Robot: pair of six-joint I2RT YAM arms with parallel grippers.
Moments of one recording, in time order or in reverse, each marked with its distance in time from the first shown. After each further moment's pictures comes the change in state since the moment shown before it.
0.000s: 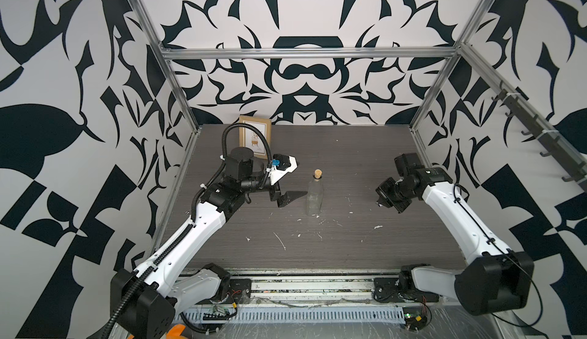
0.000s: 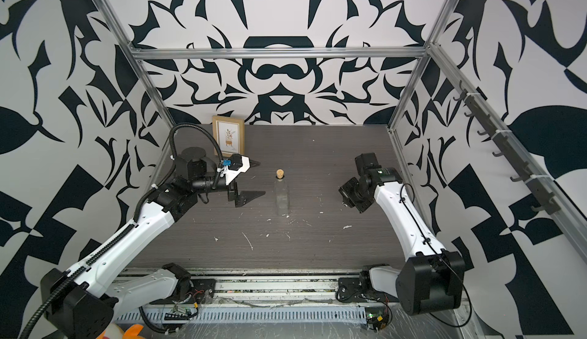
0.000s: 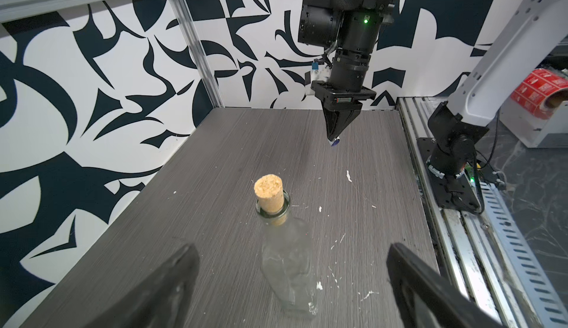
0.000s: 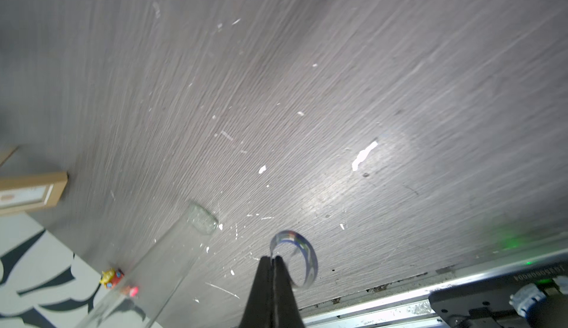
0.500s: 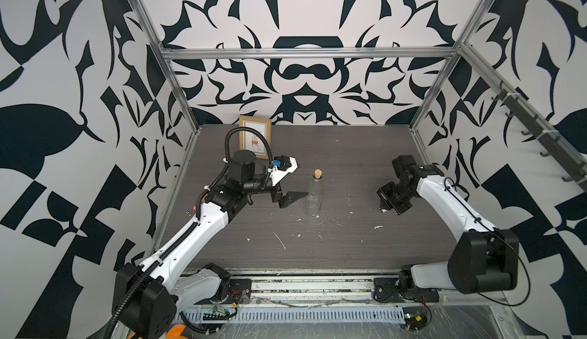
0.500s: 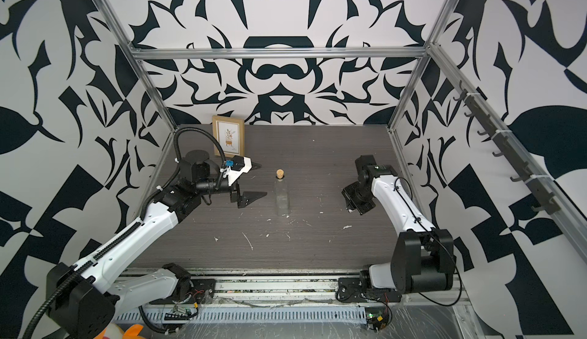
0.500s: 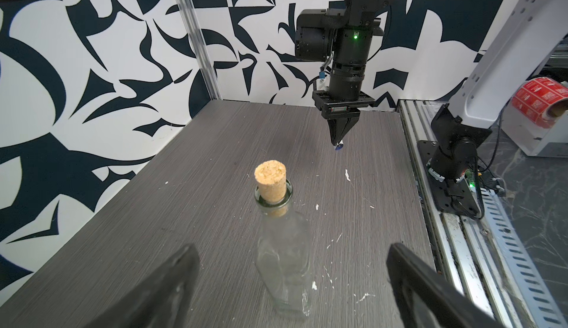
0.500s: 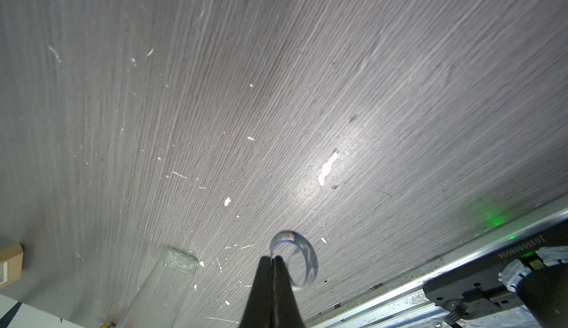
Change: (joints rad) left arm 0.000 0.030 -0.045 0.069 -0.004 -0.034; right arm -0.051 0.132 -0.019 0.011 0.018 0.049
